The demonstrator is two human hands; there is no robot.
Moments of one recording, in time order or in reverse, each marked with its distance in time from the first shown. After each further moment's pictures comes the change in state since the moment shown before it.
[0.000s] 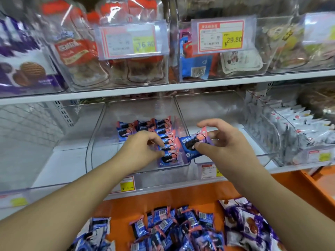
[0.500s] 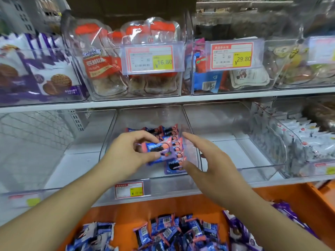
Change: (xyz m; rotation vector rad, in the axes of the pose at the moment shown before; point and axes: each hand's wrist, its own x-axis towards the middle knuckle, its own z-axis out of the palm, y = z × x) left_hand -0.041 0.003 -0.051 -0.326 0.125 -0.021; right_hand -0.012 0.002 0.030 -0.458 -0.164 -0.235
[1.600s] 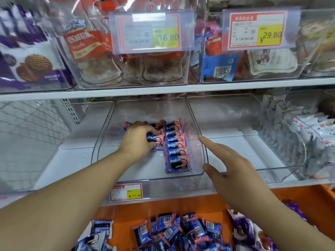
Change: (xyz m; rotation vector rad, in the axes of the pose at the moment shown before) left_hand 0.104 -0.093 0.041 0.557 0.070 0.066; right_hand 0.005 0.045 0.003 -0.079 -0.058 0.040
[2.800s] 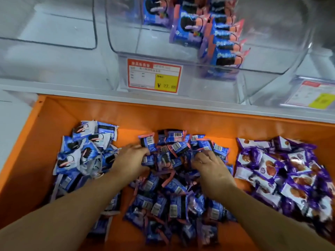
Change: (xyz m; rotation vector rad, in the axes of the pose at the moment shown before) left_hand -0.281 -0.111 0.177 0.115 -0.639 -0.171; right_hand -0.111 0.128 0.221 -0.721 -0.761 -0.053
